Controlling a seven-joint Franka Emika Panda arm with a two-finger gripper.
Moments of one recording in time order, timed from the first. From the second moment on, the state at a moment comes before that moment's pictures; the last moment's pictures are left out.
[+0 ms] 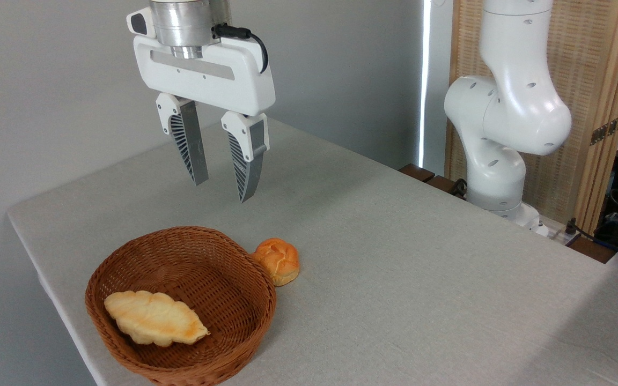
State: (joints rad) arm -0.11 -0.02 -0.01 -1.65 -0.04 1.70 0.41
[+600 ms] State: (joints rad) arm -0.11 0.03 -0.02 -1.65 -0.06 1.83 0.42
